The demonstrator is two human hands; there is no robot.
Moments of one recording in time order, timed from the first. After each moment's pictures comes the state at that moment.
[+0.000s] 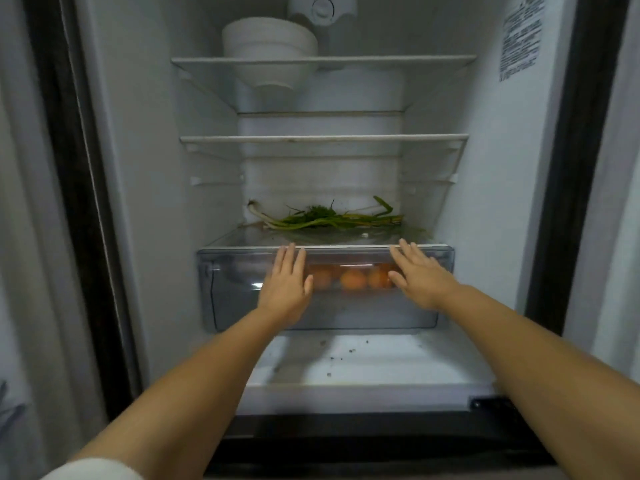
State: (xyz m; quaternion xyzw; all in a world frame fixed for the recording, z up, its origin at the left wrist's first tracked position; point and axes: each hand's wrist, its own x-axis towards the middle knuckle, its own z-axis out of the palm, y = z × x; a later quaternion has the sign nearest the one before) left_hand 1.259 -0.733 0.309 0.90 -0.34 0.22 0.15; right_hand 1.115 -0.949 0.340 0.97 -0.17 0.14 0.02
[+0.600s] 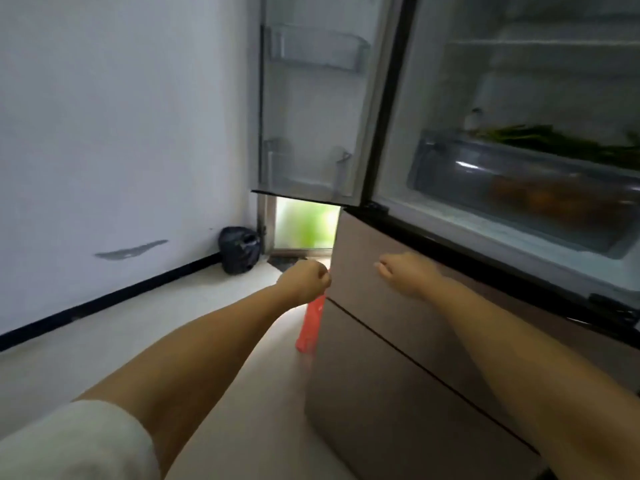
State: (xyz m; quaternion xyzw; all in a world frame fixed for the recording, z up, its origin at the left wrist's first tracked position) left_hand 0.890 -0.450 0.169 0.95 -0.03 0.03 0.30; right_hand 0.936 -0.659 0.208 0.97 0.22 0.04 -0.01
